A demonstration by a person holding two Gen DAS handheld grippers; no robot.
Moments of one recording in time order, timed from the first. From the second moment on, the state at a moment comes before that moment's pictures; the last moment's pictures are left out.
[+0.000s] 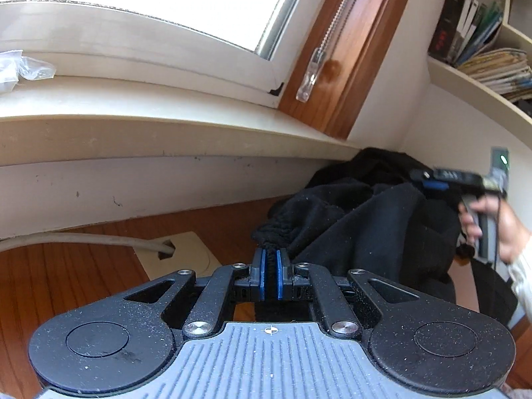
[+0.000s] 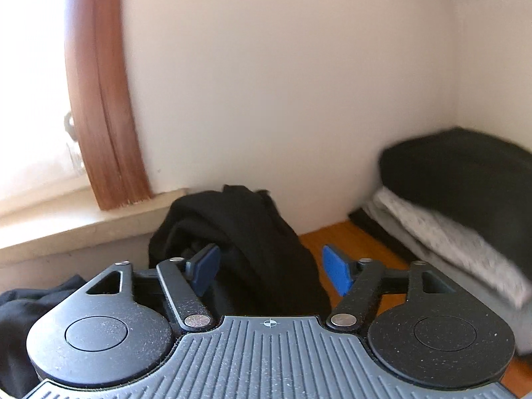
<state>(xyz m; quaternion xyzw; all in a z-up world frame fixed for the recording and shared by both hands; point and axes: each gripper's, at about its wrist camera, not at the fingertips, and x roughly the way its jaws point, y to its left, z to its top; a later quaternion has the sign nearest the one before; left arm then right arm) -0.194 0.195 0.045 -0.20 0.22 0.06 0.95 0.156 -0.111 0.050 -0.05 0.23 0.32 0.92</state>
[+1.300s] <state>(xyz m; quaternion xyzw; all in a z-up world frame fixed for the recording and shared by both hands) -0.194 0.190 0.046 -0.21 0.22 0.05 0.95 0.118 -0.199 0.015 -0.04 0.25 0.29 0.92</state>
